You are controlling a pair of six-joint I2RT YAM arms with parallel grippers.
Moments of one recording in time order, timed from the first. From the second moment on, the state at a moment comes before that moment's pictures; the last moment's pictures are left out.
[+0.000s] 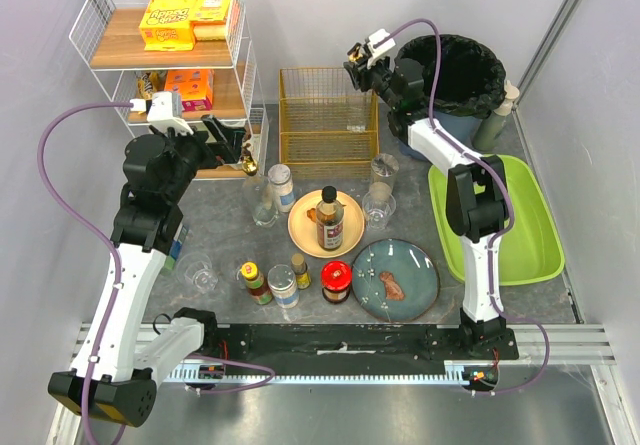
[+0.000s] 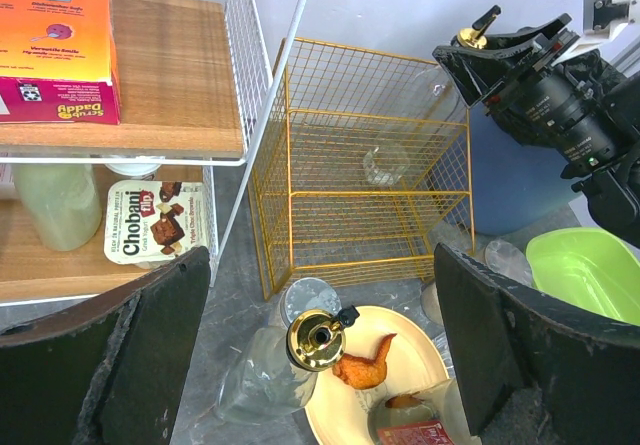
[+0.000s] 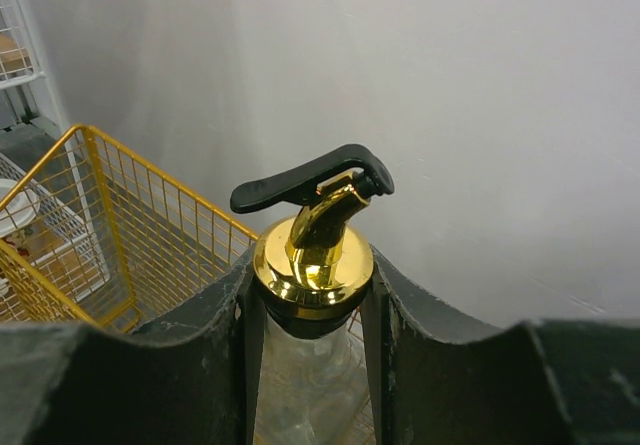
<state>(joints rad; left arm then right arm) -0.16 0.93 1.12 -0.26 0.10 -0.33 0.32 2.20 1.86 0.51 -0.28 -0.16</state>
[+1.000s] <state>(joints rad) -0.16 1.01 1.17 -0.32 -0.03 -0.33 0.49 1.72 1.71 0.25 -0.58 -0.12</state>
